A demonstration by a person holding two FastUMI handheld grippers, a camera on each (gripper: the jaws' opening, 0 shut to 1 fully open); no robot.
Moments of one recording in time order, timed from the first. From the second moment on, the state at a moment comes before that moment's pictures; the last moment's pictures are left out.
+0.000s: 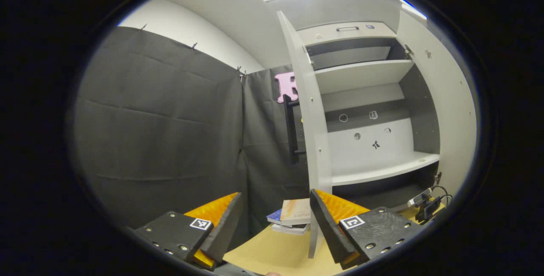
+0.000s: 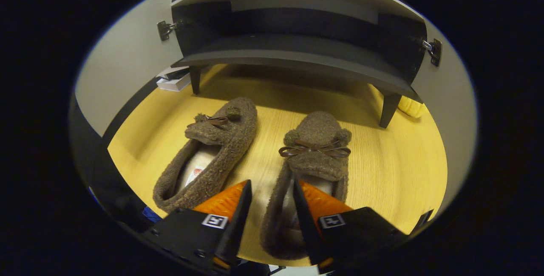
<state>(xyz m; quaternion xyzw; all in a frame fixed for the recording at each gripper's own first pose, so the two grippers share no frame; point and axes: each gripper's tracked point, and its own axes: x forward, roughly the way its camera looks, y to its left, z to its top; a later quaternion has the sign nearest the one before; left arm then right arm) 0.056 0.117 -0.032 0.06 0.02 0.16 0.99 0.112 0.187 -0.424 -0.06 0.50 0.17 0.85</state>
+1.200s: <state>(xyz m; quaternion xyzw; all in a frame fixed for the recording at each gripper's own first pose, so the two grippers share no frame) 0.050 0.064 -0.010 0.05 -0.01 0.10 0.99 0.130 0.153 -0.312 -0.05 0.42 0.17 0.89</state>
